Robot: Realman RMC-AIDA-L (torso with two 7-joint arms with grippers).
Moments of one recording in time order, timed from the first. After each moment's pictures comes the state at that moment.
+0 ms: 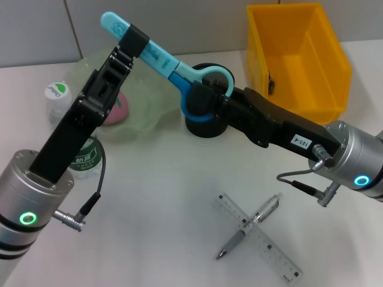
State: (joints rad) left arm -0.60 -2.08 -0.05 -0.27 2.02 1.92 -1.06; right arm 0.62 2.05 -2.03 -0.12 -0.19 -1.83 1.20
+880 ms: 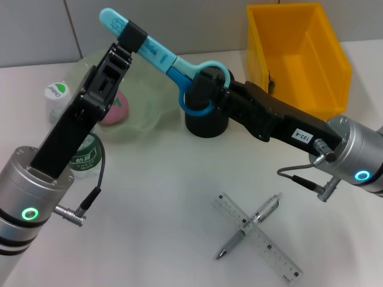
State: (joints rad) left arm -0.60 -2.08 -0.07 -0.27 2.03 1.89 -1.04; right arm 0.63 2.05 -2.03 -0.12 -0.19 -1.83 1.20
